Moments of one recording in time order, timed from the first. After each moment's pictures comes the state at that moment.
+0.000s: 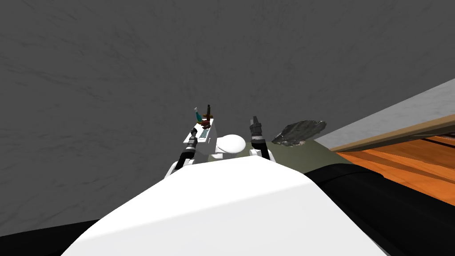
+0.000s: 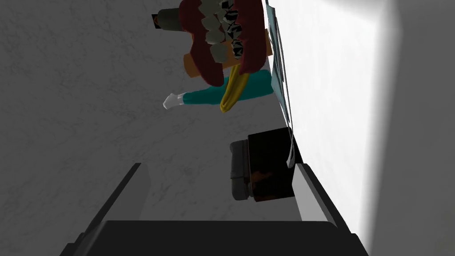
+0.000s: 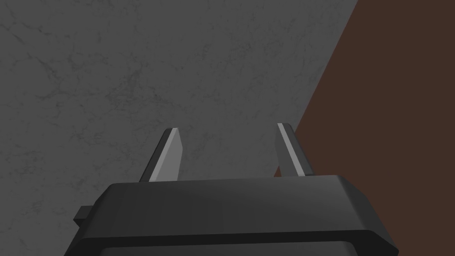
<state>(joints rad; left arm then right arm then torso) 0.39 0.23 -0.01 -1.92 0.02 -0.10 -0.08 0.48 -0.04 0.04 -2.29 0.10 -0.35 0.12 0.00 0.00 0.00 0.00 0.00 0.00</state>
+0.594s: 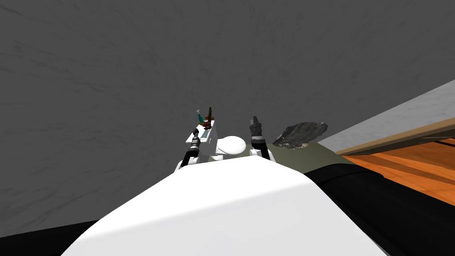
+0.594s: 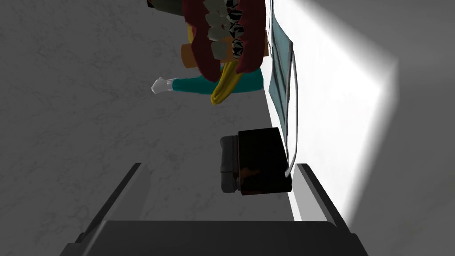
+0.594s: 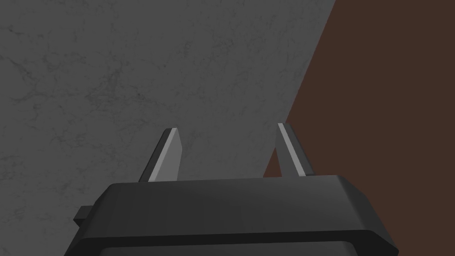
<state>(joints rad) 0.37 0.09 -0.01 -1.89 0.03 -0.01 -0.07 0.48 -0.04 0.04 -2.29 0.10 -0.35 0.12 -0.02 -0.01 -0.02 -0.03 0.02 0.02</state>
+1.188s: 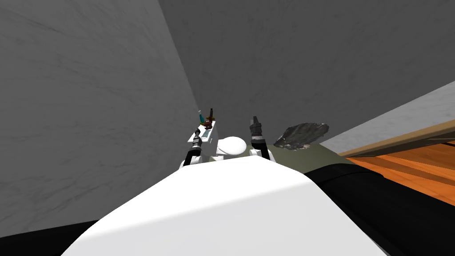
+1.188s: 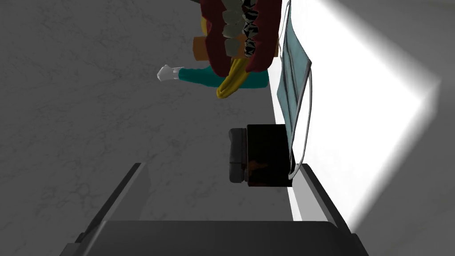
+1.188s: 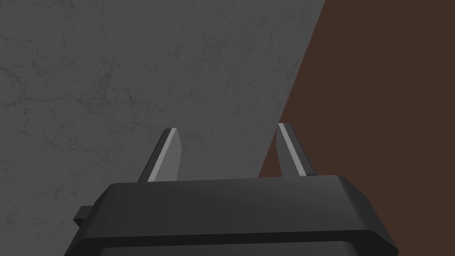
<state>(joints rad) 0.37 0.00 -0.01 -1.91 0.03 0.01 -0.07 0.48 -0.04 0.04 -2.29 0.10 -0.35 0.12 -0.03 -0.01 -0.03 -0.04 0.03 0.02</state>
